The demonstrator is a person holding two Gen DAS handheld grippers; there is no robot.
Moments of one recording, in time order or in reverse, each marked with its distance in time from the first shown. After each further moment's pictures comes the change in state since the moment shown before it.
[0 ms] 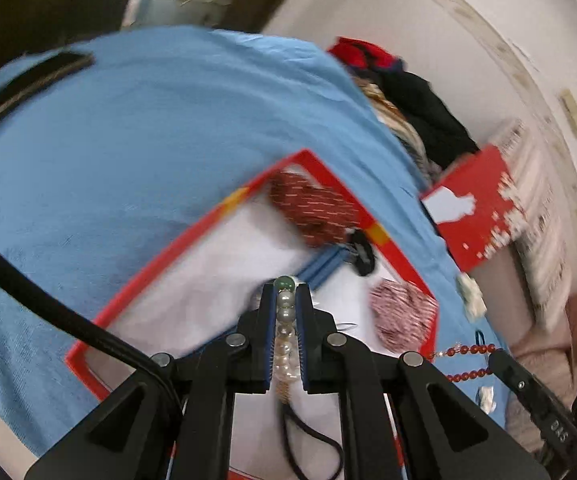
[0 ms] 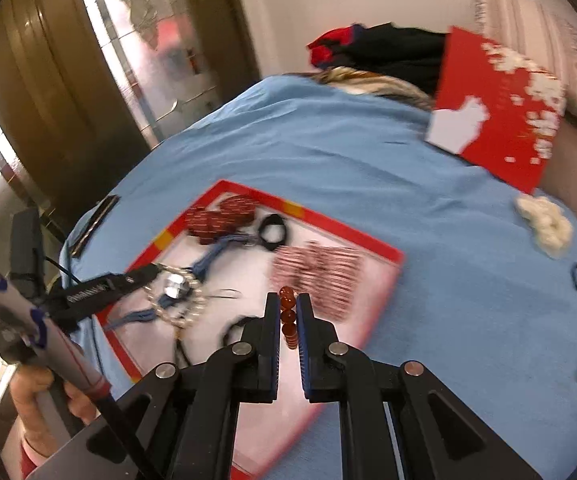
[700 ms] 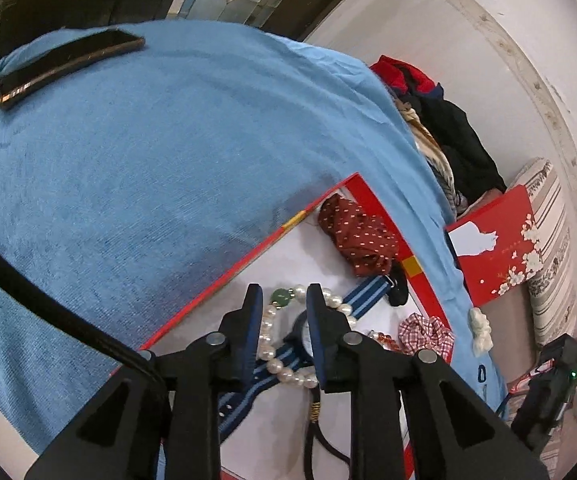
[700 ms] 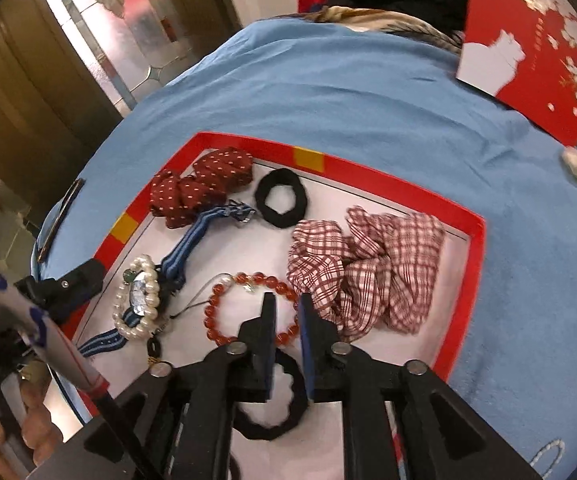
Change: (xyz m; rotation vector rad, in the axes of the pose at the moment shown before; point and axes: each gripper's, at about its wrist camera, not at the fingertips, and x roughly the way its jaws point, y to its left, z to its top) left arm -0.006 0.023 0.010 -0.091 -0.041 0.049; right arm 0.090 -0.002 -0.007 0.100 0.122 -0.015
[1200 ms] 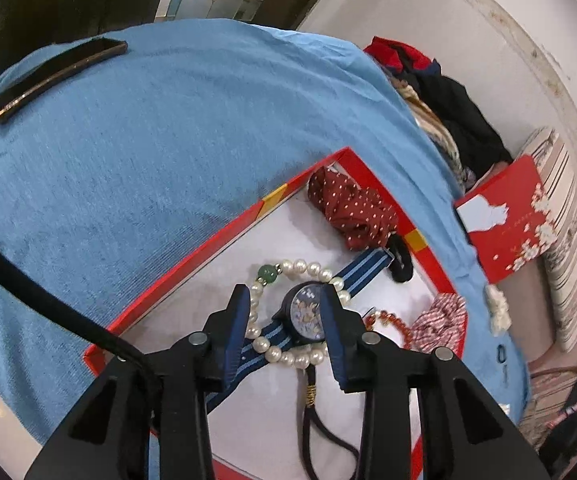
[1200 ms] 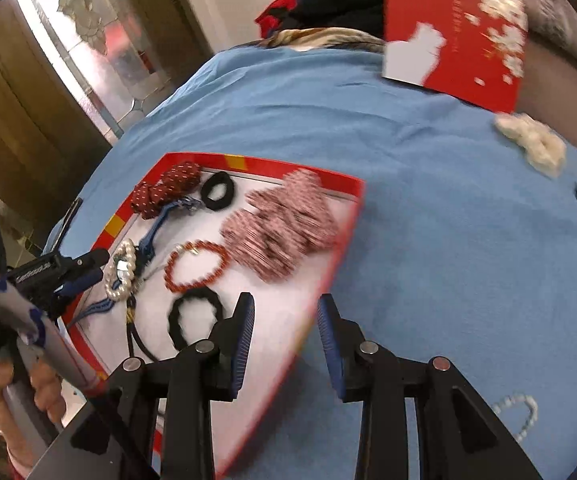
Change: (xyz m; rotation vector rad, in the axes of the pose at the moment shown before) left arm 0.007 -0.019 -0.013 0.076 0.037 0.076; right arm -0.069 -0.061 -0.047 0.091 -0.073 -0.014
